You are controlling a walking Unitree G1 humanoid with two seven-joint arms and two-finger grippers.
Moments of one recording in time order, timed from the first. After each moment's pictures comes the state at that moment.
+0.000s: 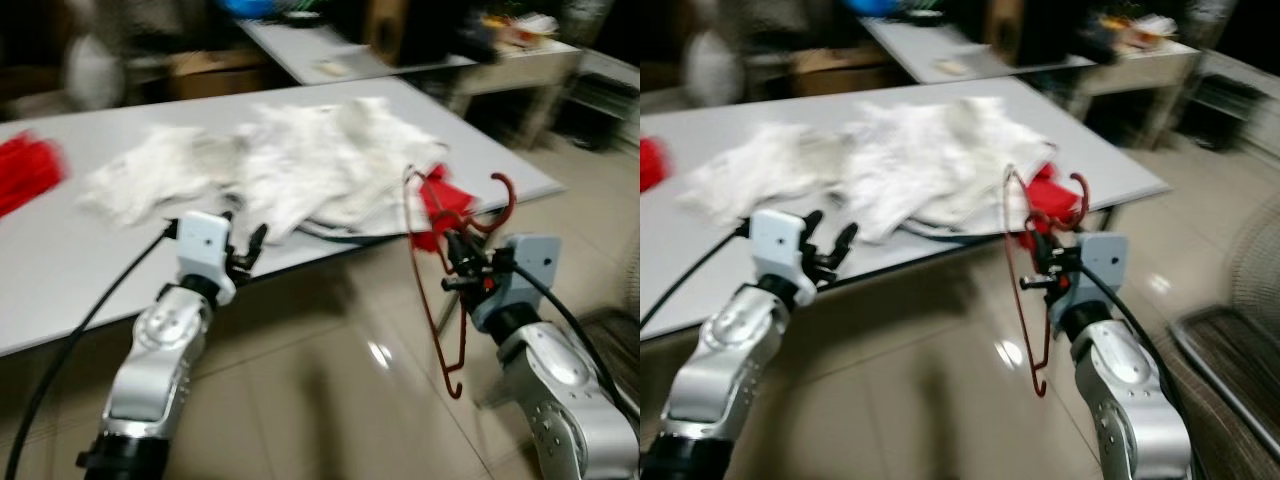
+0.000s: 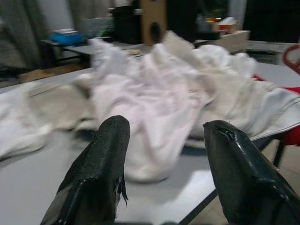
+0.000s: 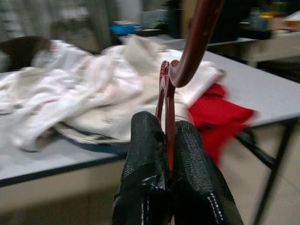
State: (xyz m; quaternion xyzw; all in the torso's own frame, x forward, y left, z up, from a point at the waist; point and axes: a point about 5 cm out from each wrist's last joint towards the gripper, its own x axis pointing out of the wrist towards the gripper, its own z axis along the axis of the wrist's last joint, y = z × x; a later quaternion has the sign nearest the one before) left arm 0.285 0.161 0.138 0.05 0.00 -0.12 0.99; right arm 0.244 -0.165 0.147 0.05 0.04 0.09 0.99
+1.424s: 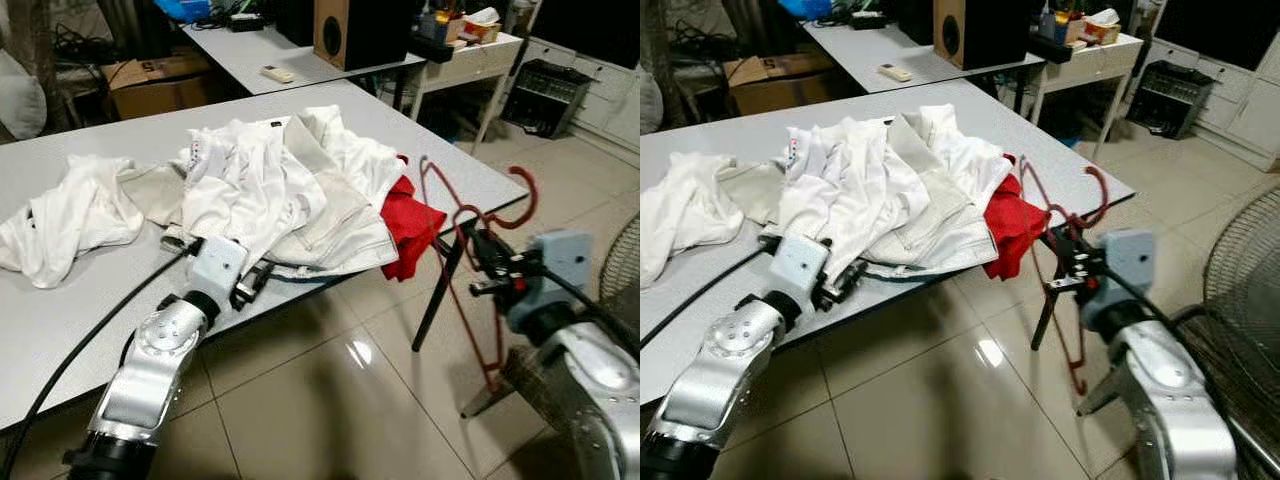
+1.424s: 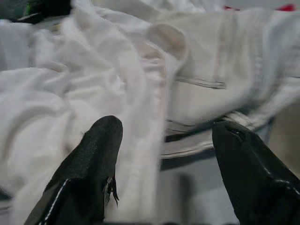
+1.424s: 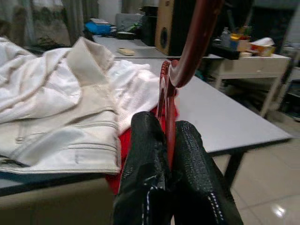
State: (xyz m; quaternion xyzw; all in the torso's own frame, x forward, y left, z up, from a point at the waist) left arm 0.281 0.162 0.109 0.17 0.09 -0.20 0.96; right arm 0.237 -0.198 0.159 -0.02 0.02 0.10 0.99
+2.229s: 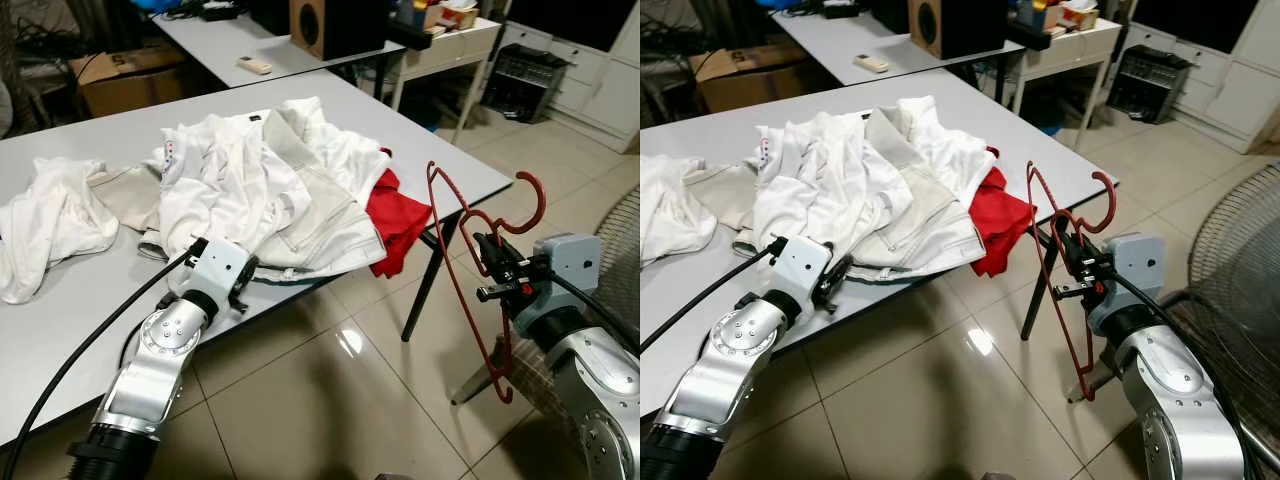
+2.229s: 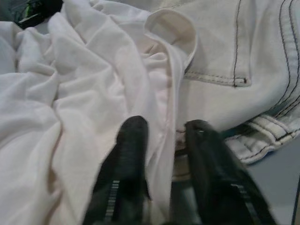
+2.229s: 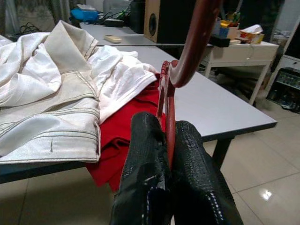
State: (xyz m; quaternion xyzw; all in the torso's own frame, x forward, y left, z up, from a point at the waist) left arm 0.287 0.168 0.105 0.20 0.08 -0.17 0.96; right arm 0.234 -0.202 0.156 -0.03 0.03 0.10 0.99
